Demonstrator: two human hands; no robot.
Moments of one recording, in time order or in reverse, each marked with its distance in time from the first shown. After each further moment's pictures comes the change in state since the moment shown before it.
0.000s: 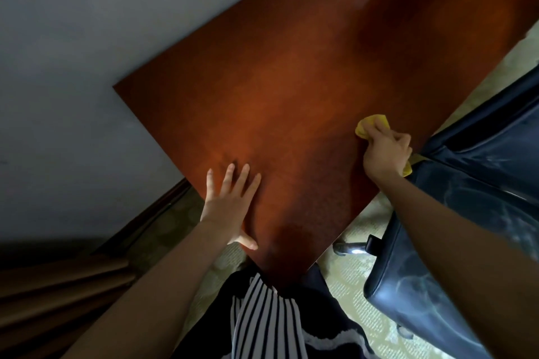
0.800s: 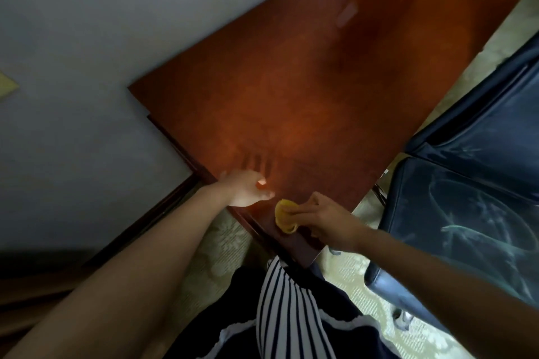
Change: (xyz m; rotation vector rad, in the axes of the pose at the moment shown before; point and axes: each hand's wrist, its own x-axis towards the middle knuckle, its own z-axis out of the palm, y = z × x) left_hand -0.014 -0.041 -0.019 -0.602 -0.110 0.132; right_hand -0.164 -0.052 0.018 0.116 -0.241 -1.074
